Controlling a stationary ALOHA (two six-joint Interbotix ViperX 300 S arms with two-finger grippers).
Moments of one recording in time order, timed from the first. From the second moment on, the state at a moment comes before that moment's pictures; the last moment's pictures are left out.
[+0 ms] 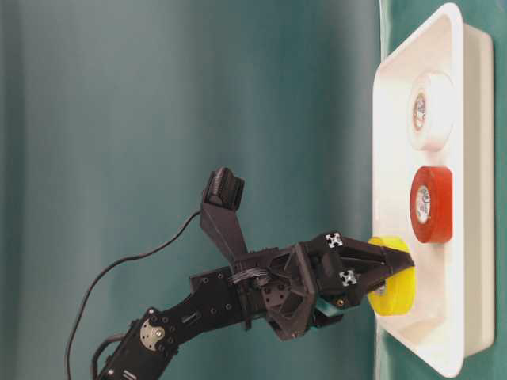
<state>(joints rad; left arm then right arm) 0.29 0.17 0.33 0.17 0.71 -0.25 -0.05 -0.82 1.13 -0.27 0.30 0.39</state>
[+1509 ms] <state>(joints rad) 0.28 0.08 0.23 0.17 0.92 -0.25 -0.05 -0.82 1.13 -0.27 0.31 0.40</state>
